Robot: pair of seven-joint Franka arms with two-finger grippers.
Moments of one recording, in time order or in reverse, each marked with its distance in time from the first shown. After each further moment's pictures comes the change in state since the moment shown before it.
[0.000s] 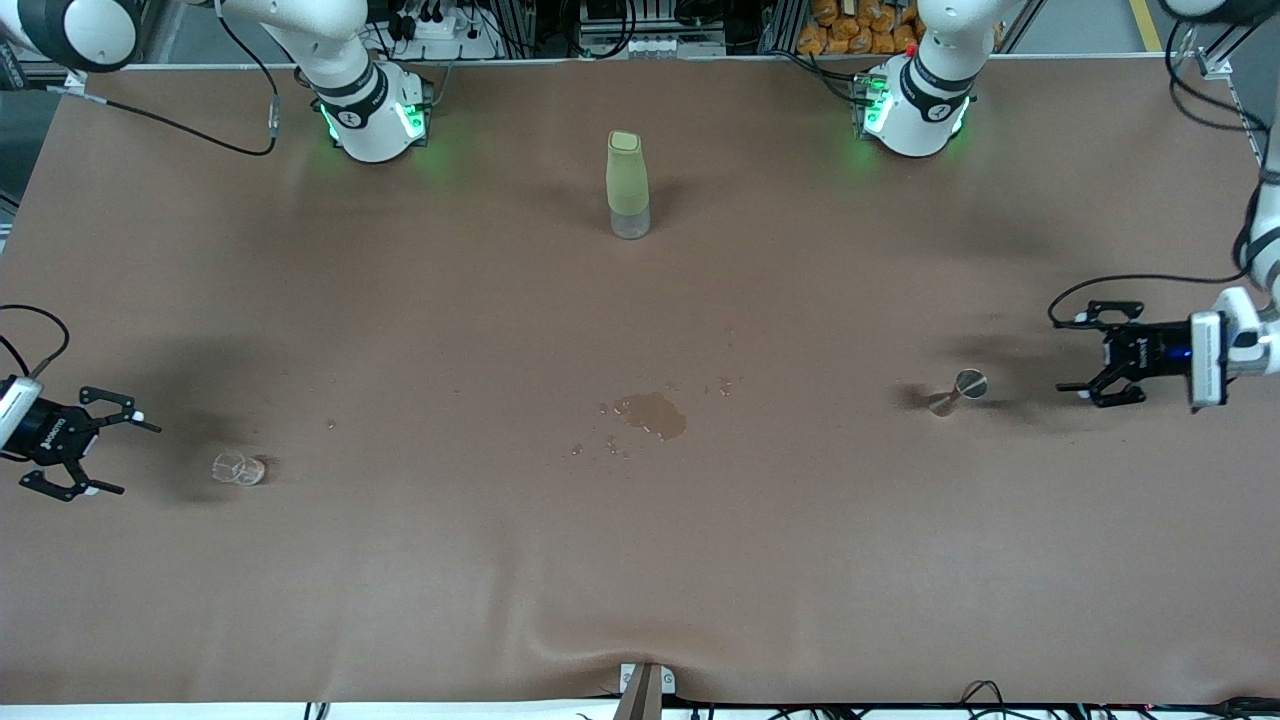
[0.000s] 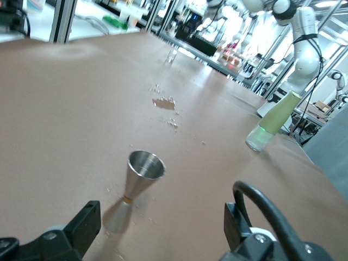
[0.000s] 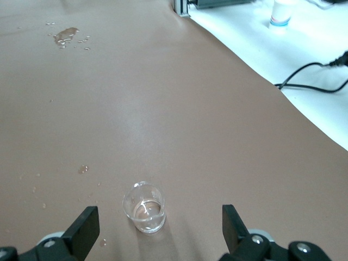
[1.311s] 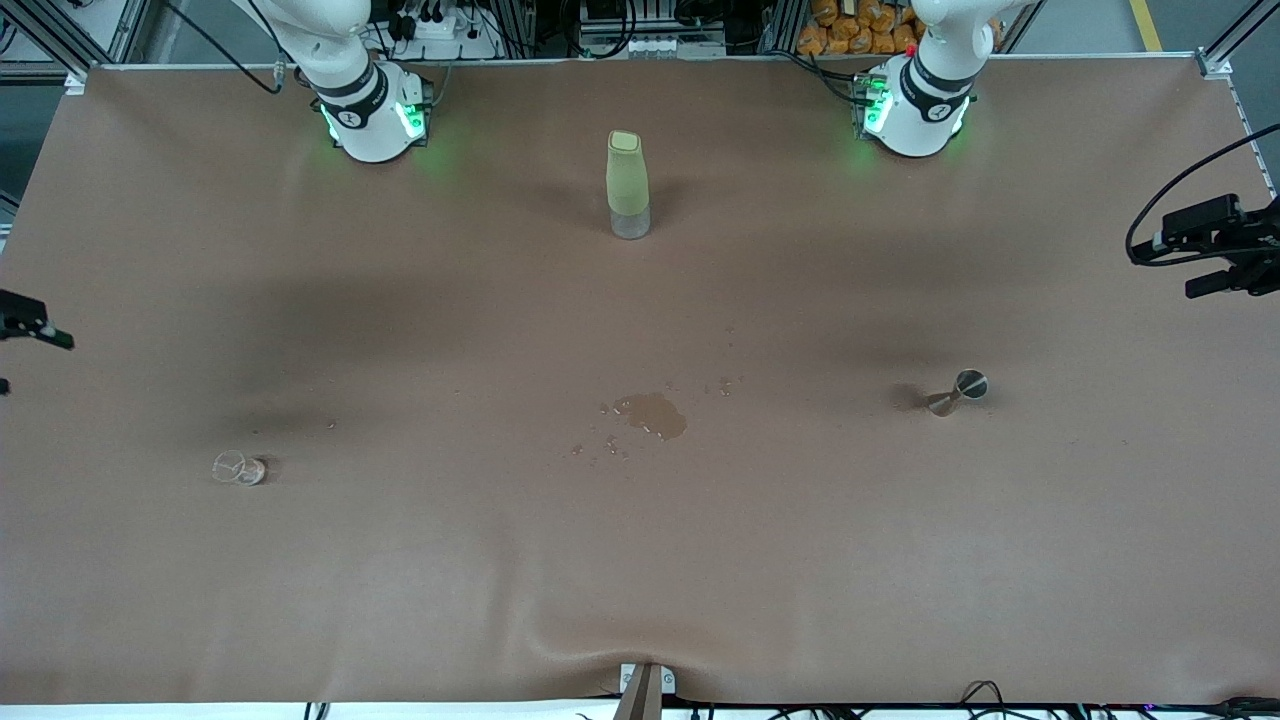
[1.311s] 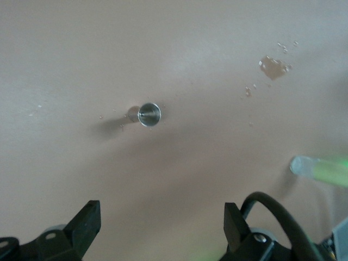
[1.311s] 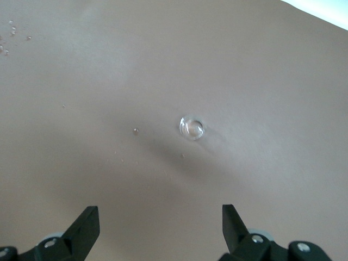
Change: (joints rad) left arm -0.209 -0.668 0.011 -0.088 0.498 0.098 -1.357; right arm 0.125 -0.454 -0.001 -0.122 -0.563 -0.076 1.070
